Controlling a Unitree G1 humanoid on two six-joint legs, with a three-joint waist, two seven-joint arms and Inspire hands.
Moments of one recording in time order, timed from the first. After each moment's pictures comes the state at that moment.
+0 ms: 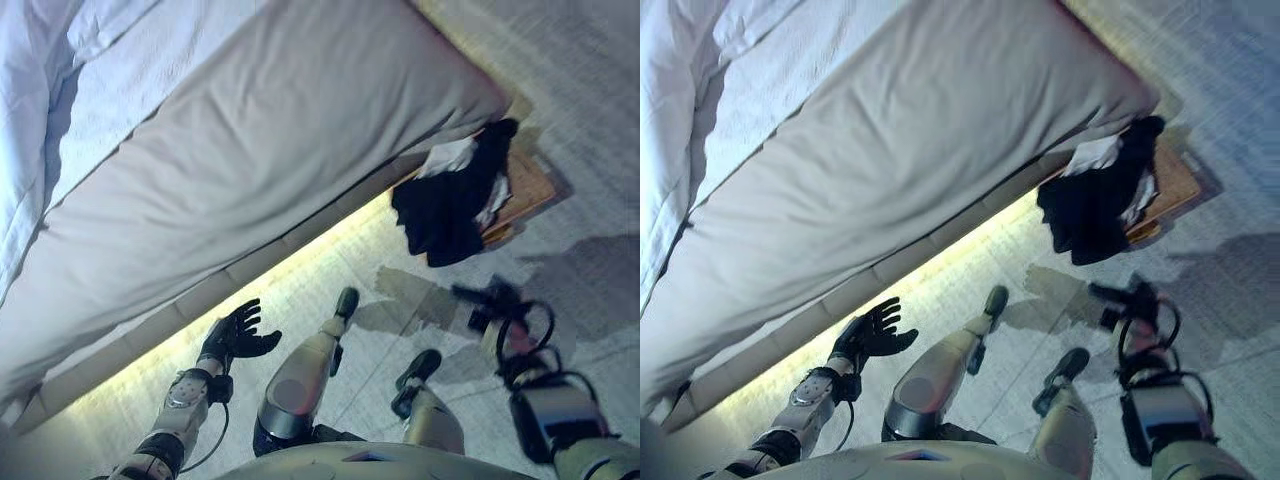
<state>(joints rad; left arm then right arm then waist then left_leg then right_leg) 0.00 0.34 -0.29 0.90 -0.38 -0.28 -0.11 -0.29 -0.32 0.06 1.23 0.51 -0.09 -0.23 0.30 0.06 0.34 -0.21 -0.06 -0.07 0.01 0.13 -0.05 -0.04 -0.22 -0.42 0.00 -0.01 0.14</state>
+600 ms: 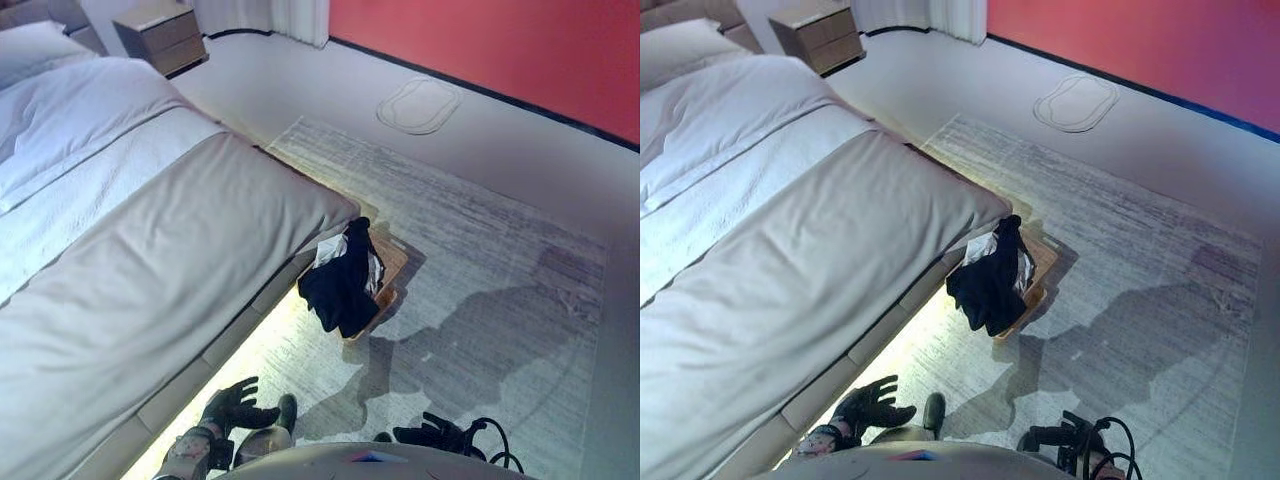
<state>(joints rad) 0.05 0.25 -0.27 1.17 -0.27 -0.20 -0.12 0.01 -0.18 0.12 1.29 0.36 -0.05 -0.14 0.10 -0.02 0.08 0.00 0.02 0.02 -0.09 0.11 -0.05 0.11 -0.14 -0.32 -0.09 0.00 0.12</state>
